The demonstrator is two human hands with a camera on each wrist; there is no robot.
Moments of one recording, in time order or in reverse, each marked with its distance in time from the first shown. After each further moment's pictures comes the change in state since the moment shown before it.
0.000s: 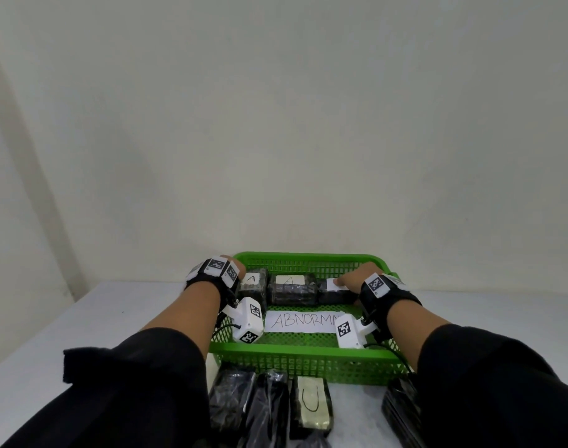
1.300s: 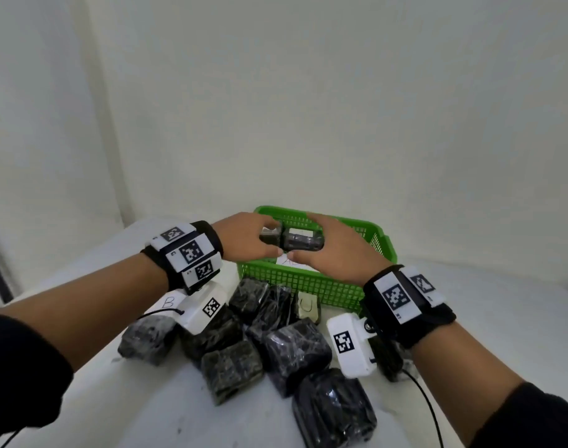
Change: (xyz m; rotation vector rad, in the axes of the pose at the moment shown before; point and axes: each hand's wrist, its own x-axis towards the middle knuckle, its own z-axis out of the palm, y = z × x) left_hand -0.209 0.039 -0.036 -0.787 0.274 0.055; right_hand -0.255 -0.009 -0.035 -0.221 -0.097 -0.745
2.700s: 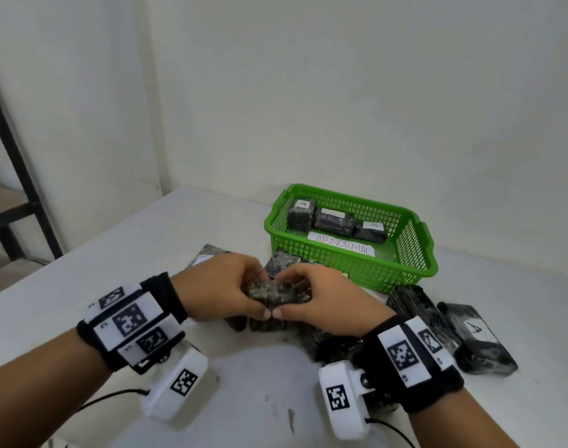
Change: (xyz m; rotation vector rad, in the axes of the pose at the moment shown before) left_hand -0.130 -0.028 0.045 -0.241 -0.066 -0.127; right_hand -0.051 -0.024 0.085 0.110 -0.281 -0.166
